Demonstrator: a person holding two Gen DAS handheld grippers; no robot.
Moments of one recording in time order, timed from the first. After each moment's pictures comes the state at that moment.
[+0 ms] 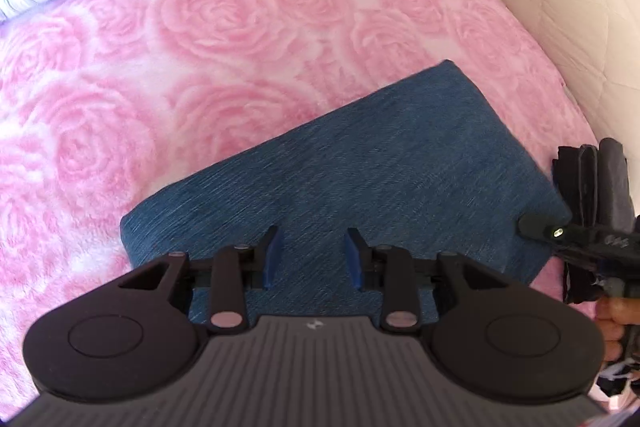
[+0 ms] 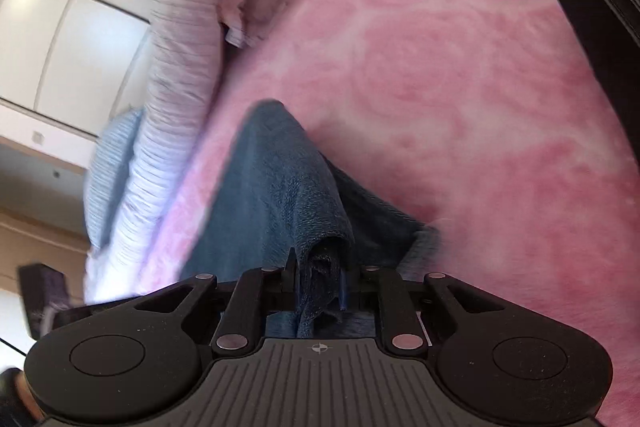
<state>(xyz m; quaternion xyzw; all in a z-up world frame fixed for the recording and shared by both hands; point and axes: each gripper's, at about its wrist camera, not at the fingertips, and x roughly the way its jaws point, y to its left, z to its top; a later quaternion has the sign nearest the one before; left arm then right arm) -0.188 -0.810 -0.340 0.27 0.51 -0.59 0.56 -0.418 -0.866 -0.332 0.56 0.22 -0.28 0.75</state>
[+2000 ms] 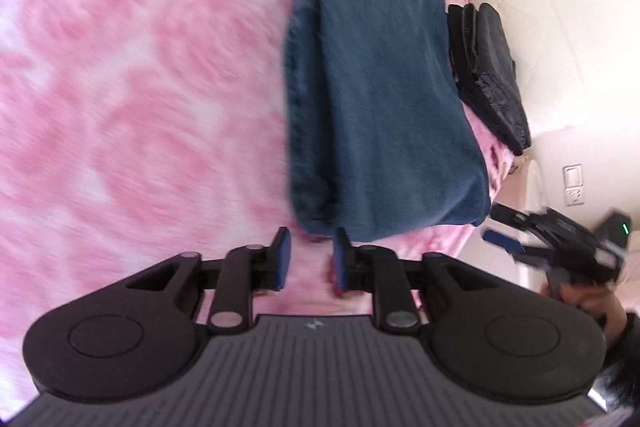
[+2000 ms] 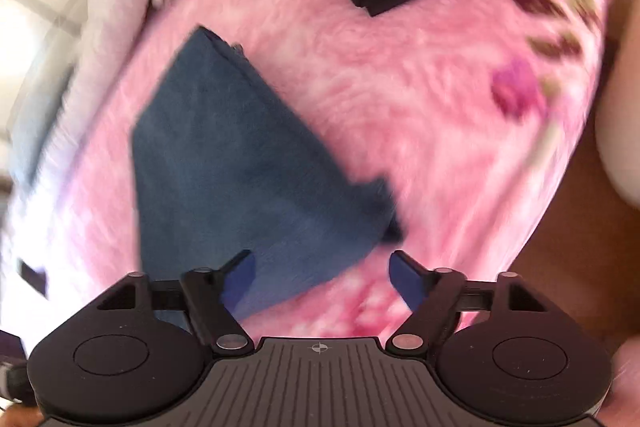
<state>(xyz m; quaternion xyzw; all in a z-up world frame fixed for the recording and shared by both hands) -0.174 -0.465 -0.319 0.19 0.62 -0.62 0.45 -0.506 -0.544 -0.257 0.55 0.26 -0.46 0.65</state>
